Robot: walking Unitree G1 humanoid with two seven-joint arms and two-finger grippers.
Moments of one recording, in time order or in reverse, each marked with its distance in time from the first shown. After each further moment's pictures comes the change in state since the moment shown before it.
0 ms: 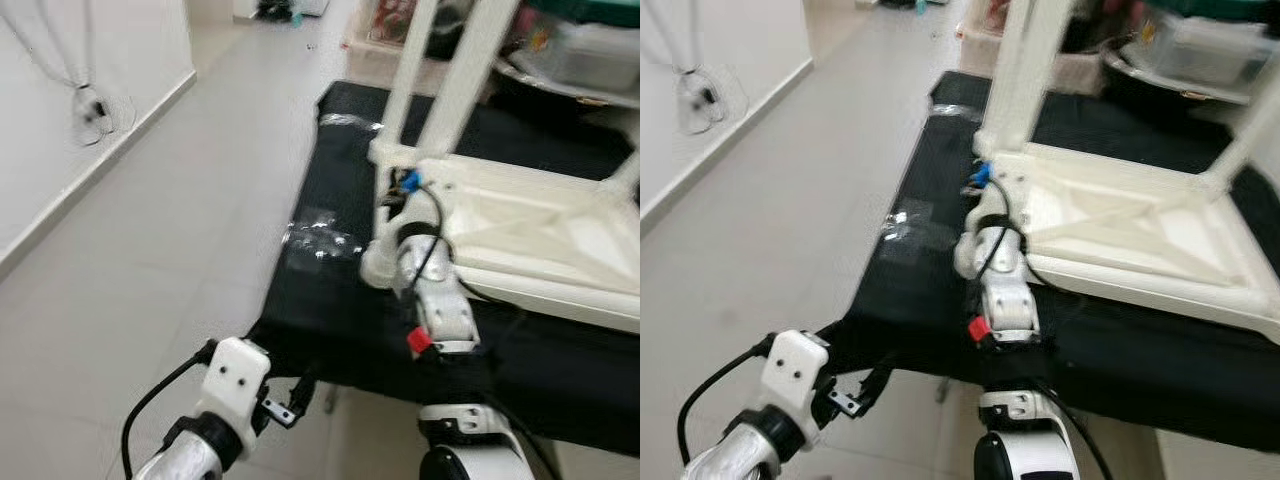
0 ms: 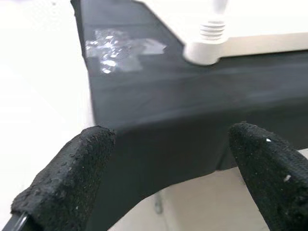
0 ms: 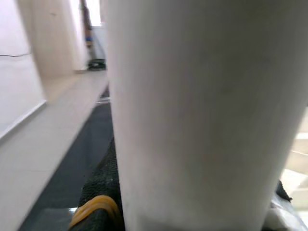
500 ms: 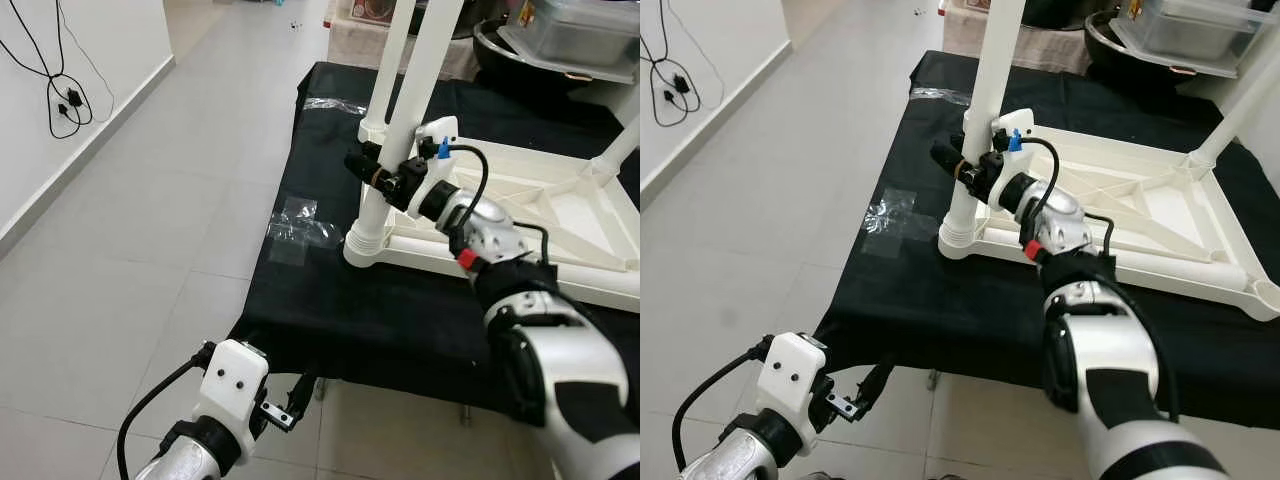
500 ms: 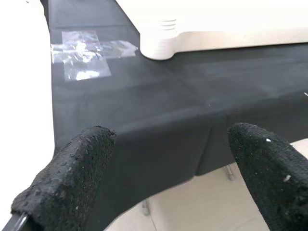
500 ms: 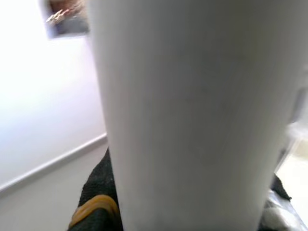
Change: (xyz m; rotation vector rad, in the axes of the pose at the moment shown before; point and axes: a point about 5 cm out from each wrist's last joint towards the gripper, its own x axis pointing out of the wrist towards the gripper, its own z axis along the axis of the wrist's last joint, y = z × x) left arm 0.000 -0.004 0.004 -0.007 -0.013 -0.006; right arm 0.046 0.009 0.003 0.068 -0.026 0.868
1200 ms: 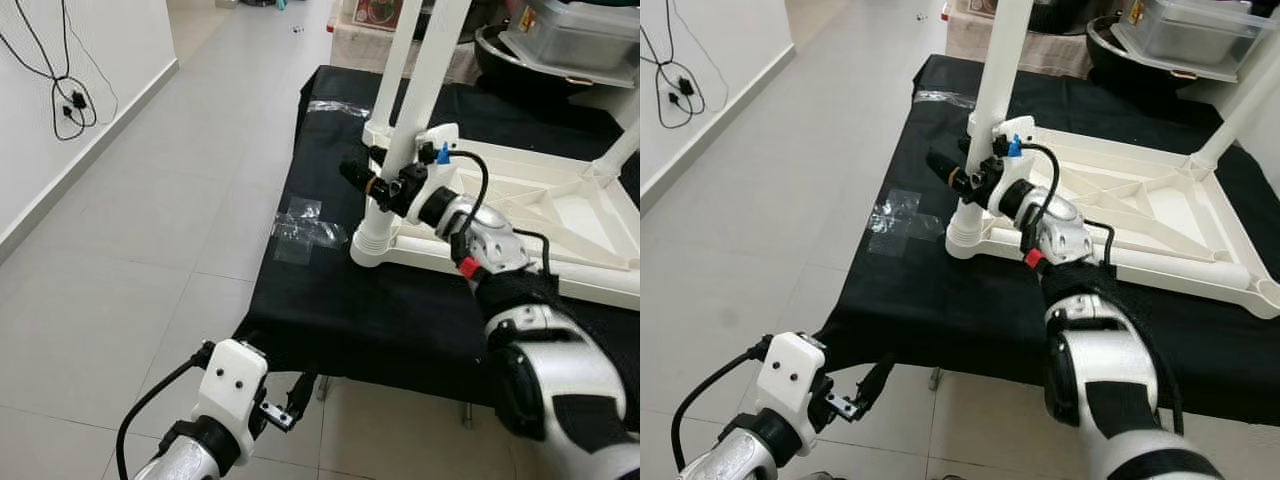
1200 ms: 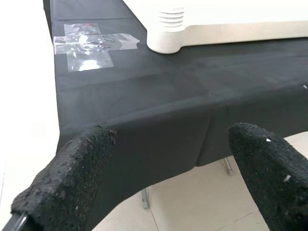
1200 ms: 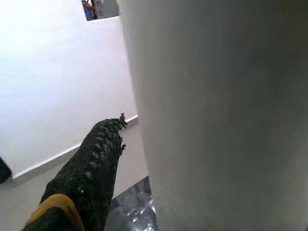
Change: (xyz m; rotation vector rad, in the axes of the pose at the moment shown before) left arm -0.004 -0.001 -0.002 -0.010 0.017 0.000; right arm -0.002 -0.013 0.014 0.051 0.117 0.243
